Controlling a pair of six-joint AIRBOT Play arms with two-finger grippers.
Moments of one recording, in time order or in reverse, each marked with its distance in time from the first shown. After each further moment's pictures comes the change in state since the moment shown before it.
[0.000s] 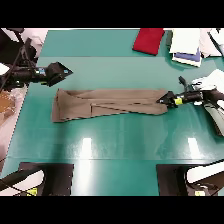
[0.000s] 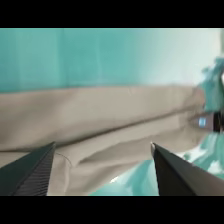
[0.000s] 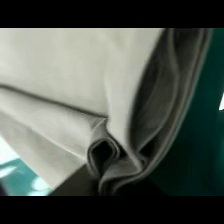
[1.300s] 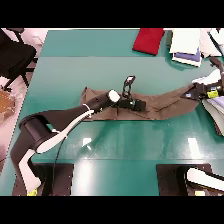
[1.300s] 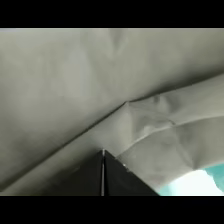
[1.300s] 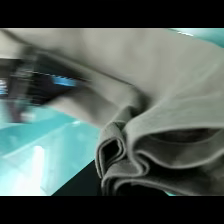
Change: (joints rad) left arm -0.821 -0.743 0.395 -0.159 0.451 0.029; right arm -0.141 0.435 0.080 -0.141 0.339 0.045
